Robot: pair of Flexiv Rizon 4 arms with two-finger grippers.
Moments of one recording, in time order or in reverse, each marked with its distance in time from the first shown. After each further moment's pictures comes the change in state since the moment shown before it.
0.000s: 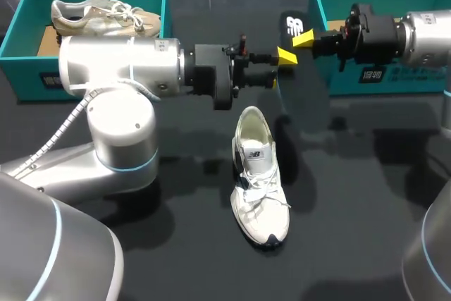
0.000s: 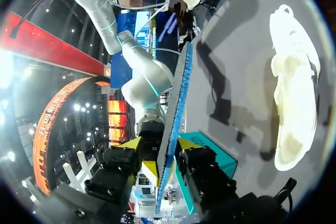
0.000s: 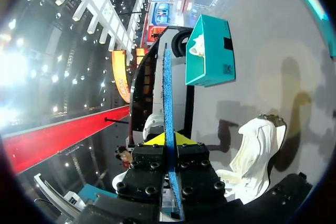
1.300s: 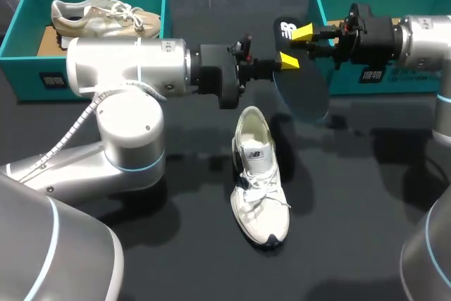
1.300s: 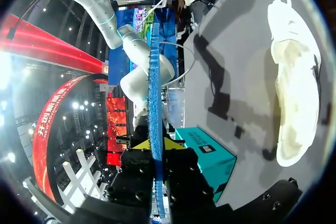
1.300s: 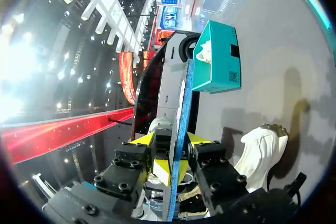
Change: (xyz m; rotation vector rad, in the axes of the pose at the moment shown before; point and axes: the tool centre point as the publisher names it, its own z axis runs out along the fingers) left arm 0.009 0.013 0.005 -0.034 0.016 0.007; right arm 0.002 0.005 0.000 -0.042 0.050 -0.060
